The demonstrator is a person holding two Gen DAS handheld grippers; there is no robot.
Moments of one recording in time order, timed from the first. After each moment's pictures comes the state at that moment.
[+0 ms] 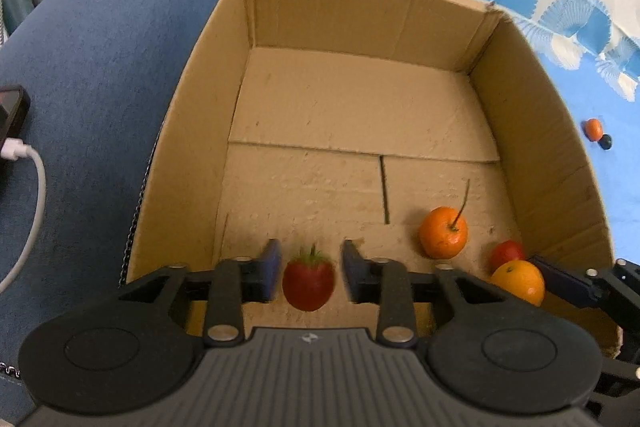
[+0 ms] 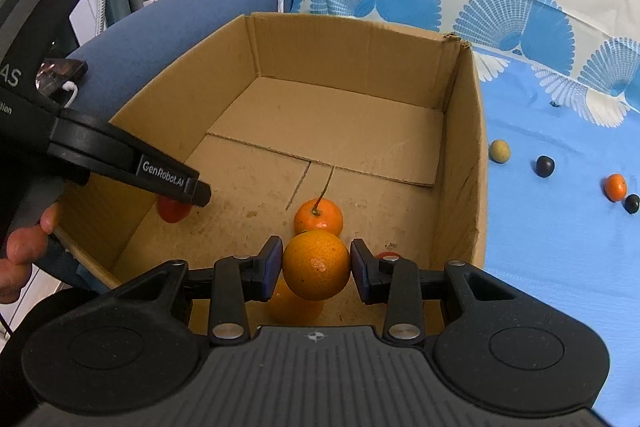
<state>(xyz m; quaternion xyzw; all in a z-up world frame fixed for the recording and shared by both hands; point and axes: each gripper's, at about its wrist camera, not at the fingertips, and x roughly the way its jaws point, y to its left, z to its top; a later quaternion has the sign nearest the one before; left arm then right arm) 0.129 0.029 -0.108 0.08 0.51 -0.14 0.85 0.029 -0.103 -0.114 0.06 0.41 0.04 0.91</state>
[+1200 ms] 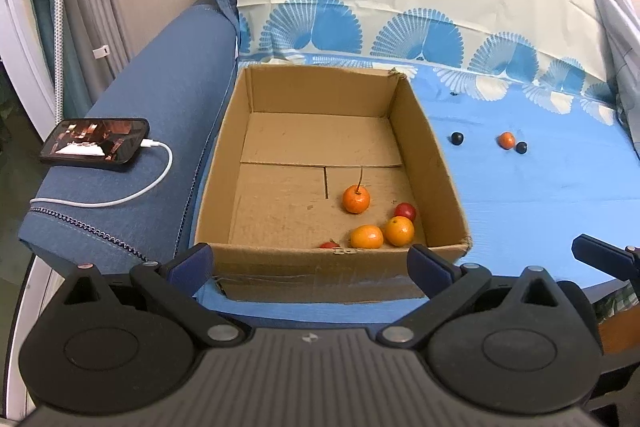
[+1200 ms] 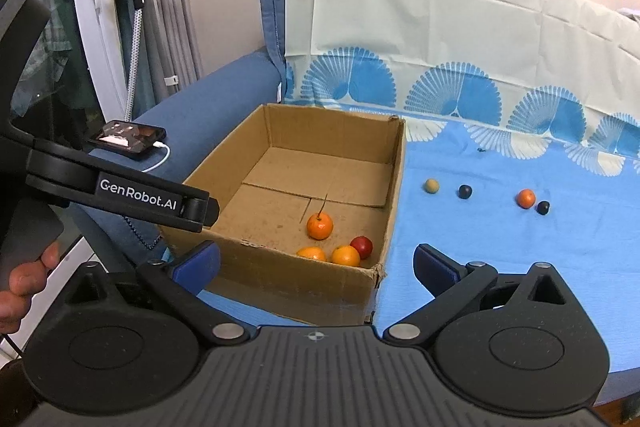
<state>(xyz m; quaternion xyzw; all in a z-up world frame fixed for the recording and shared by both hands) -0.058 0.050 0.023 0.09 0.41 -0.15 0.89 -0.161 -0.095 0.003 0.07 0.30 -0.01 0.95</state>
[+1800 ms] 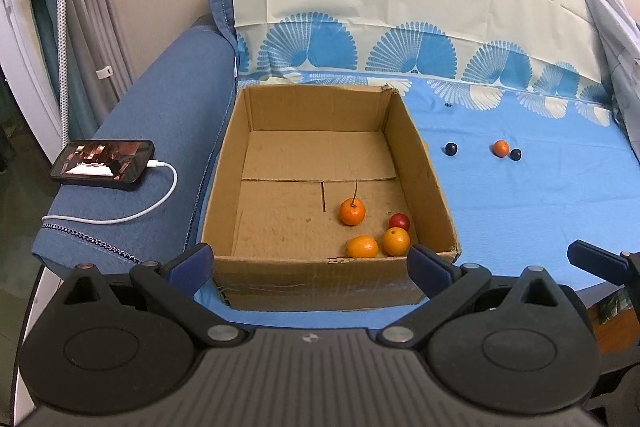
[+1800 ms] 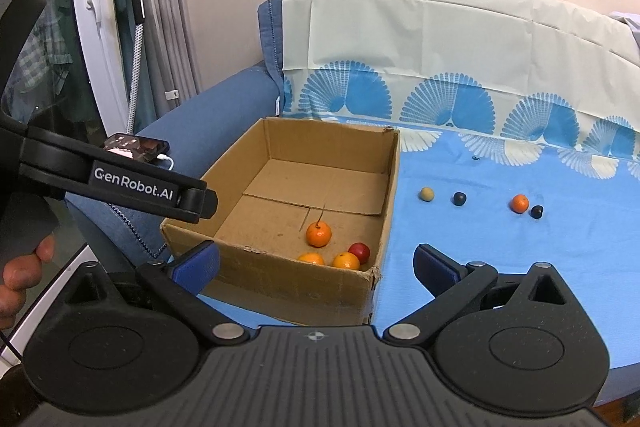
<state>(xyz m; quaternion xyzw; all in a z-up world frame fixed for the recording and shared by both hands) -0.069 0.046 0.038 0.10 0.39 -0.16 0.90 -0.172 -0.098 0.008 0.08 0.29 -0.02 0.96</state>
